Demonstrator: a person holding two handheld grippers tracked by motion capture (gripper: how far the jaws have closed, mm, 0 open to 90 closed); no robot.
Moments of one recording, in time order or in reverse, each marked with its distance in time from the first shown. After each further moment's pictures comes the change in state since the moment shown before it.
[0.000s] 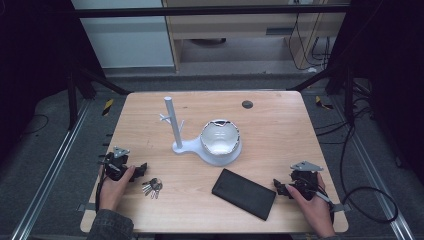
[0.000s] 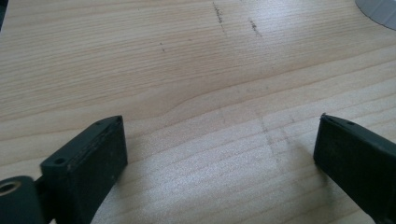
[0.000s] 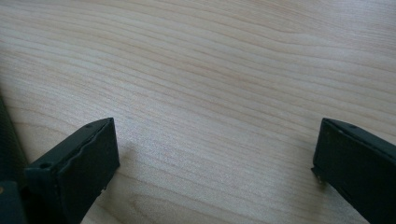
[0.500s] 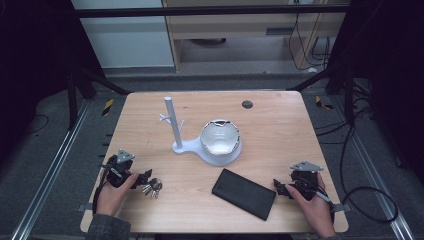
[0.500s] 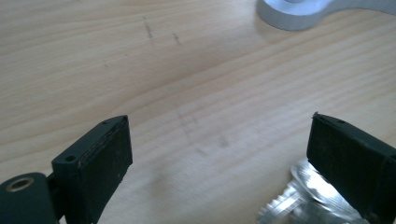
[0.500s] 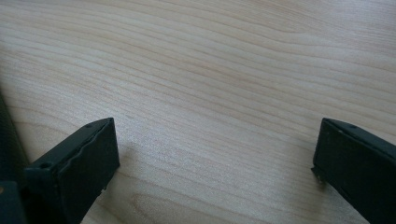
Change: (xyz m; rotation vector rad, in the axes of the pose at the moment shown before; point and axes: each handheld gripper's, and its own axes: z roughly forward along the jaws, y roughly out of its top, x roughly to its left) left arm -0.036 0.010 -0.043 0.040 -0.102 0.096; right arm 0.000 0.000 0.000 0.000 0.001 0.000
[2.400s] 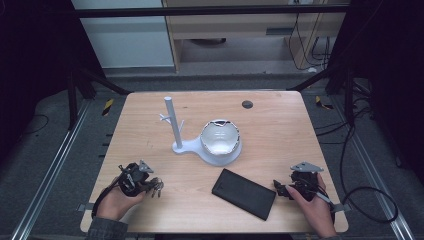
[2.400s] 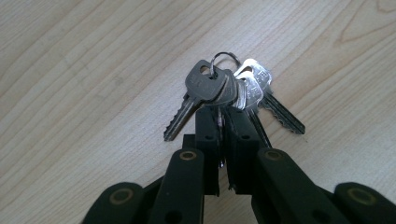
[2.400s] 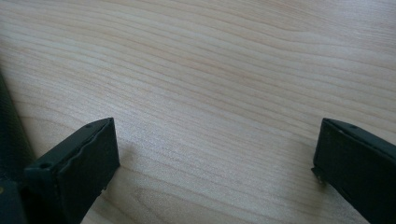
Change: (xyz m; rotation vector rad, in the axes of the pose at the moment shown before) left arm -0.044 0.004 -0.005 0.326 -0.105 0.269; right arm 0.000 -0.001 -0.001 0.000 0.009 -0.009
